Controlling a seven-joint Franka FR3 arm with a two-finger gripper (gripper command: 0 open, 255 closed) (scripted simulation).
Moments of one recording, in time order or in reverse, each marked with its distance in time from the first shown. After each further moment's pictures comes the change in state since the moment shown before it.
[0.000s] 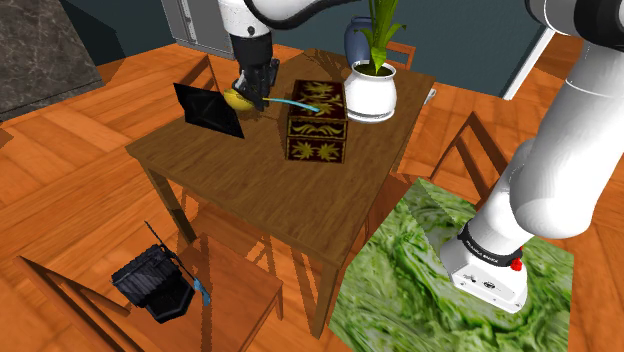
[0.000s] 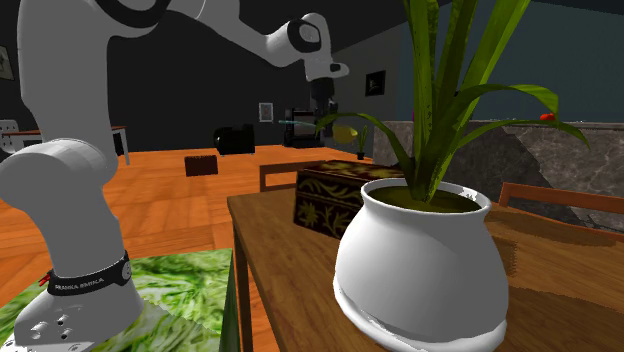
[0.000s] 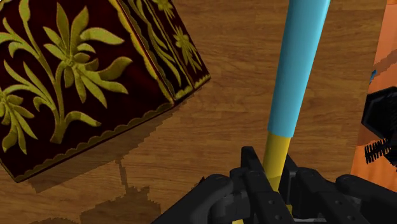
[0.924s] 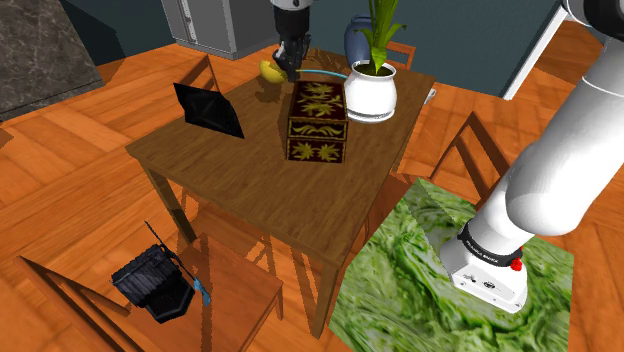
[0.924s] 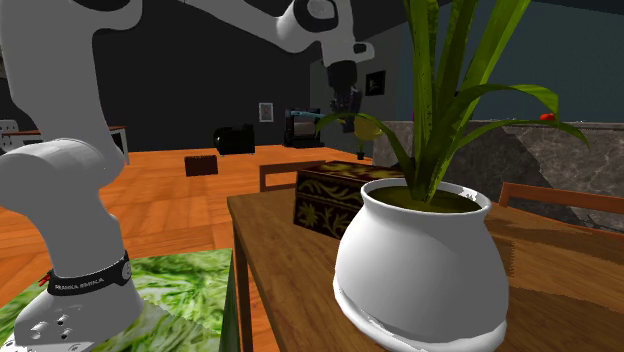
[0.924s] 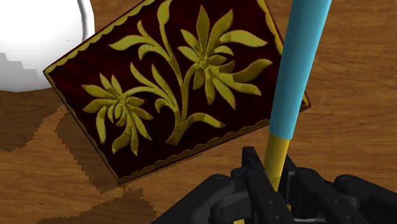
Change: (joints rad) arm -0.134 -0.093 -0.101 -0.063 0.046 0.017 -0.241
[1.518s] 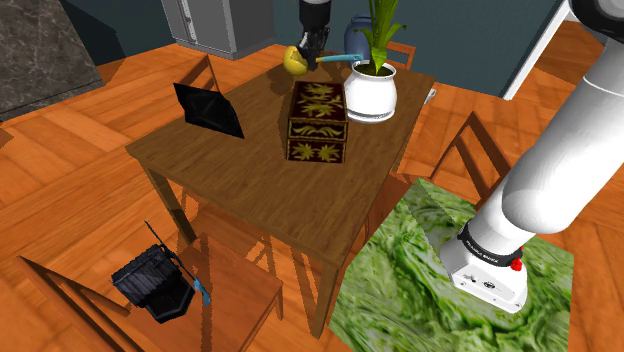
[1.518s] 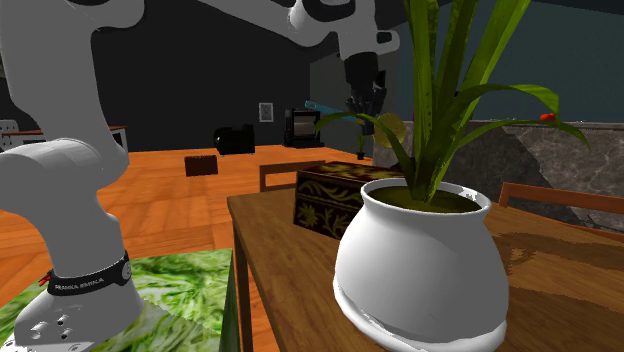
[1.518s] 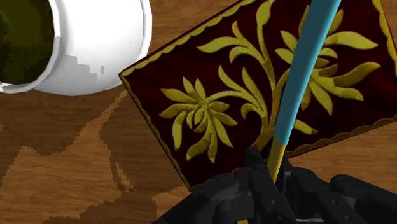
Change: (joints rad) arm -0.087 -0.006 -0.078 -0.011 0.018 0.032 -0.166
